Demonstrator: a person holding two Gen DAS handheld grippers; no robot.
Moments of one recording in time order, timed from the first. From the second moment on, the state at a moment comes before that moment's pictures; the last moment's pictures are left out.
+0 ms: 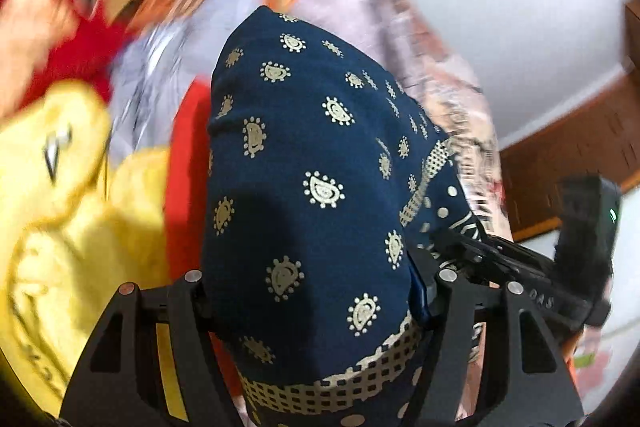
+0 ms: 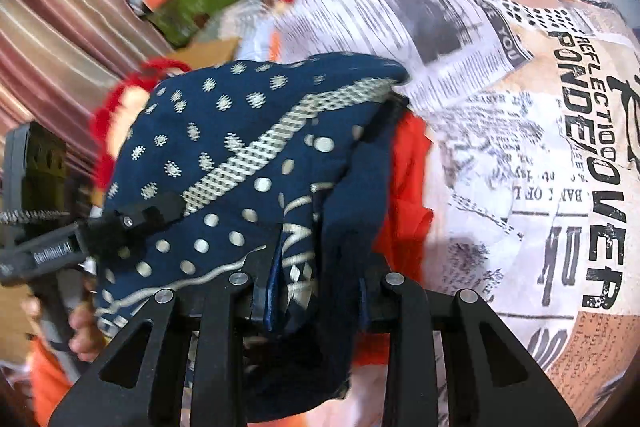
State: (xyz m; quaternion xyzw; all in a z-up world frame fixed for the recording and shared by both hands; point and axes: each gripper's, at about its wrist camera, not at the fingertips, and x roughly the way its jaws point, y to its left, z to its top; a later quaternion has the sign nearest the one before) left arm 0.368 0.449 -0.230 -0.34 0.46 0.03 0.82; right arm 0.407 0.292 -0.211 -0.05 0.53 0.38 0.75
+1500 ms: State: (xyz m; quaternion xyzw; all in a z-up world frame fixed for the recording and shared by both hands) left arm 0.025 0.178 0.052 -0.01 0.09 0.15 0.98; right arm 0.074 0.082 0.052 -0.01 0.10 0.38 0.92
